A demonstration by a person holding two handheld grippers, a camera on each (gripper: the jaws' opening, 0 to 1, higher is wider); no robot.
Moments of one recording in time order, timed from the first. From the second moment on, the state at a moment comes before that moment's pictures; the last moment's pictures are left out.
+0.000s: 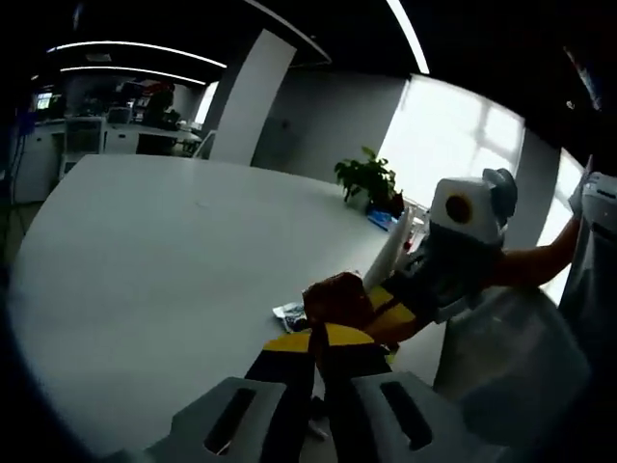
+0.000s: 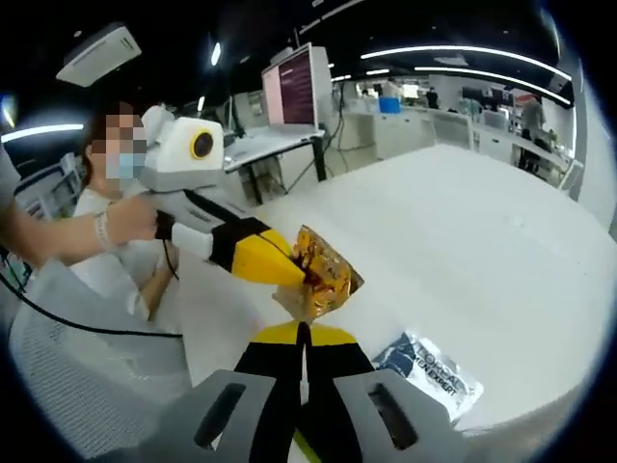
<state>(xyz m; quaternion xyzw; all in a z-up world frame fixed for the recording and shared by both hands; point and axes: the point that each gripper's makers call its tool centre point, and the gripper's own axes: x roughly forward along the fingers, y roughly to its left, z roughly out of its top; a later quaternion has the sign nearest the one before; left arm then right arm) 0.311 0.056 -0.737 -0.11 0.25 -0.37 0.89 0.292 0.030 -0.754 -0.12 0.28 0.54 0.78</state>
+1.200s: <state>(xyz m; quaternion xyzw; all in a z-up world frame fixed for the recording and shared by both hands) 0.335 0.060 -0.785 -0.16 0.35 -0.34 0.86 0.323 0.016 -0.783 -0.17 0.27 0.50 0.81</state>
